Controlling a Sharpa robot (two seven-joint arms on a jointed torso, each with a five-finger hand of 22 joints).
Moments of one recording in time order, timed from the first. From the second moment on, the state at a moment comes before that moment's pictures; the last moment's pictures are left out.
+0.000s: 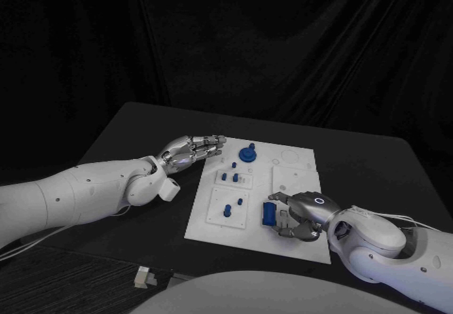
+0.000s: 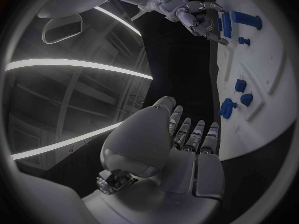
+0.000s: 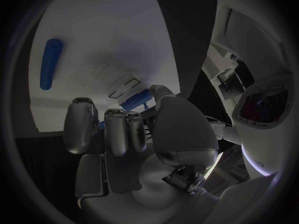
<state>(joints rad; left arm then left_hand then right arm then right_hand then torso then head) 1.07 -0.82 -0.21 1.22 -0.25 0.23 0.68 1.58 0.20 0.06 0.15 0.57 0.54 0.13 0.06 0.05 0.12 0.15 0.24 0.04 0.13 0.24 0.11 0.03 0.08 0.07 0.29 0.03 0.10 0.98 -0.90 -0.21 1.77 -1.74 -0.30 -0.27 1.15 -0.09 0.08 0.29 0.59 0.24 0.14 0.32 0.10 1.47 0.03 1.57 1.31 1.47 -0.04 1.49 1.31 0.06 1.46 0.07 1.28 1.31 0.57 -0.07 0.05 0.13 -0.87</state>
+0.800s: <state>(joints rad) 1.06 -0.82 -0.21 1.22 -0.25 0.23 0.68 1.57 0.19 0.06 0.16 0.57 0.54 0.13 0.06 0.05 0.13 0.15 0.24 0.04 0.13 0.24 0.11 0.03 0.08 0.07 0.30 0.03 0.10 1.14 -1.03 -0.21 1.82 -1.71 -0.48 -0.27 1.10 -0.05 -0.01 0.28 0.34 0.66 0.10 0.64 0.22 1.46 0.01 1.57 1.31 1.47 -0.05 1.57 1.31 0.05 1.47 0.06 1.41 1.31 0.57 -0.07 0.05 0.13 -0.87</state>
